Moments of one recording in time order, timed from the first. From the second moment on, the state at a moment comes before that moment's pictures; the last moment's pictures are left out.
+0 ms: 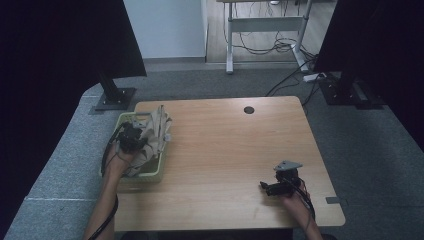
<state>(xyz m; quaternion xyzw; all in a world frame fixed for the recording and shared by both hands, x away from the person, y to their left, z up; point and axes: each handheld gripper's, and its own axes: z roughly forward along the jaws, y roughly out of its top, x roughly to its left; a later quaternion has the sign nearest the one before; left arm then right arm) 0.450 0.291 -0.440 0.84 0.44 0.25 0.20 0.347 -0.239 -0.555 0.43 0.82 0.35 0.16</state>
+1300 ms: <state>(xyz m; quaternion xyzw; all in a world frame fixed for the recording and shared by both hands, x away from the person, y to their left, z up) 0.505 0.318 -0.529 0.81 0.54 0.13 0.19 0.347 -0.238 -0.555 0.43 0.82 0.35 0.17</state>
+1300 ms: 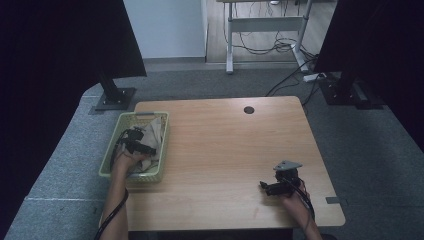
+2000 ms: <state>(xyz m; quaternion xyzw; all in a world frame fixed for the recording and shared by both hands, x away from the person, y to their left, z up) 0.499 0.314 -0.508 0.79 0.55 0.18 0.21 0.347 -0.238 -0.555 0.43 0.82 0.35 0.17</state>
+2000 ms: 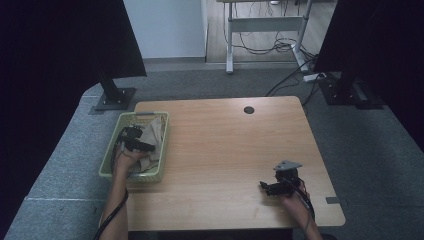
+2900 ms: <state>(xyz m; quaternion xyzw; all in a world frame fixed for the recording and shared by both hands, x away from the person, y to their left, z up) 0.477 0.297 -0.467 0.78 0.52 0.20 0.27 0.347 -0.238 -0.555 0.43 0.82 0.35 0.17</state>
